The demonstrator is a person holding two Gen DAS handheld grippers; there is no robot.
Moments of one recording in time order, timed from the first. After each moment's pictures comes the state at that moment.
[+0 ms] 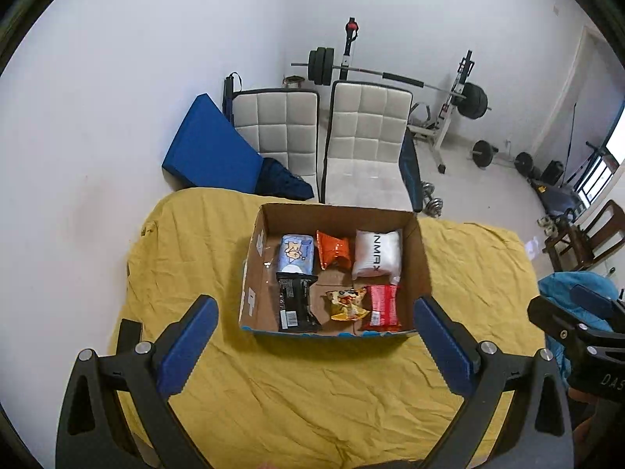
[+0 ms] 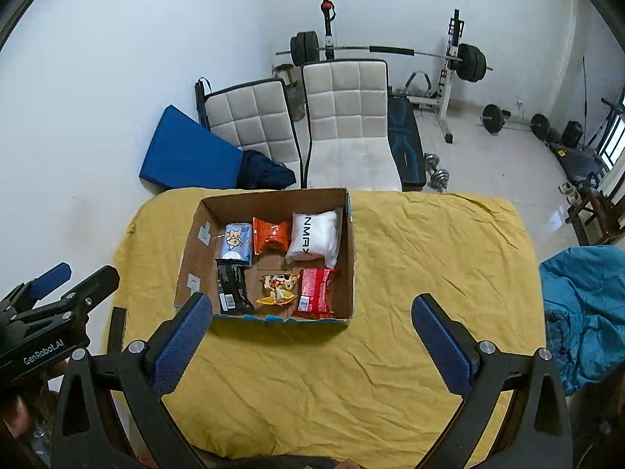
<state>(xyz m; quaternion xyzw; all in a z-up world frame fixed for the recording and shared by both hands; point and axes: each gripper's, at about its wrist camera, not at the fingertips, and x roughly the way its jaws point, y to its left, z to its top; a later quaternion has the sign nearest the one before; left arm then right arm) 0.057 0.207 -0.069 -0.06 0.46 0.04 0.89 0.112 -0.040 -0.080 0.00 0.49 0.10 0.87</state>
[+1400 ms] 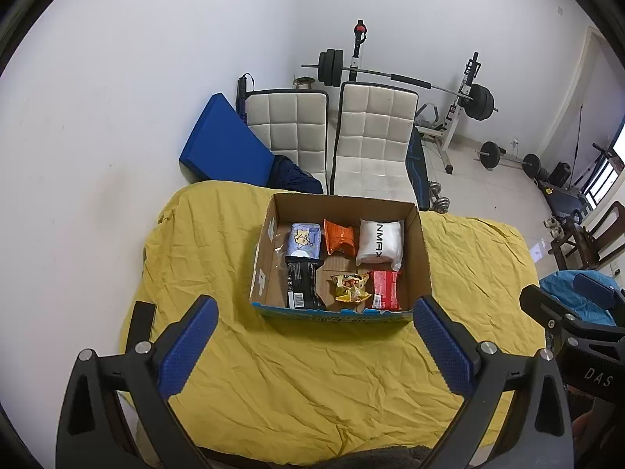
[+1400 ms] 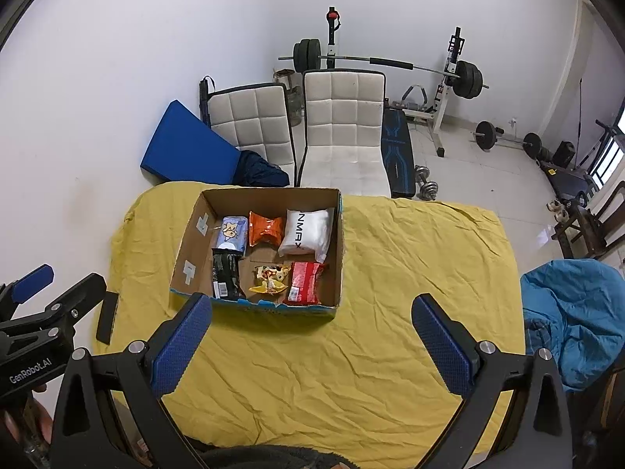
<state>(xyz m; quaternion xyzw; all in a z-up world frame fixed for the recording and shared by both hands) 0.019 0.198 -0.056 -0.05 0.46 0.06 0.88 0.072 -0.043 -0.065 -0.04 0.47 0.09 0.87</state>
